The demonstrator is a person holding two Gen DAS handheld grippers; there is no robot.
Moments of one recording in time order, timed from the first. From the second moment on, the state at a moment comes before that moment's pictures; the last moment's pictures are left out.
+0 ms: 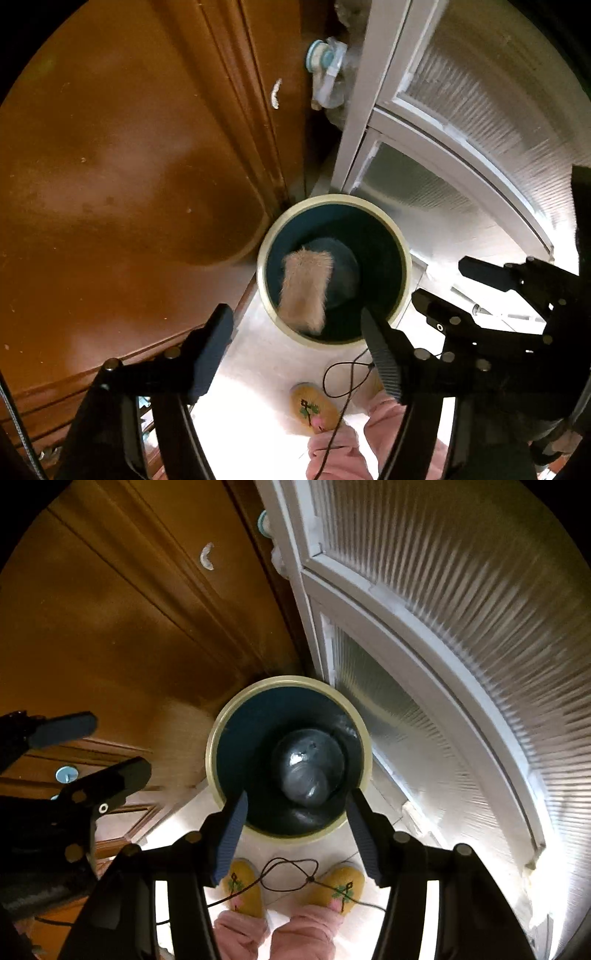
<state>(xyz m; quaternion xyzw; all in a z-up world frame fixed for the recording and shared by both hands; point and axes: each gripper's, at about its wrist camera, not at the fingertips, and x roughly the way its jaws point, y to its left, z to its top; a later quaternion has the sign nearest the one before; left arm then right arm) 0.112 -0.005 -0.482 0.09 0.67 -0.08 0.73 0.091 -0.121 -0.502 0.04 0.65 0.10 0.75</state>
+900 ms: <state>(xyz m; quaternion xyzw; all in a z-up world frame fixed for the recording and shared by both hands) 0.069 -0.029 -0.248 0.09 0.62 -0.15 0.76 0.028 -0.157 -0.294 0.10 0.59 0.05 0.80</state>
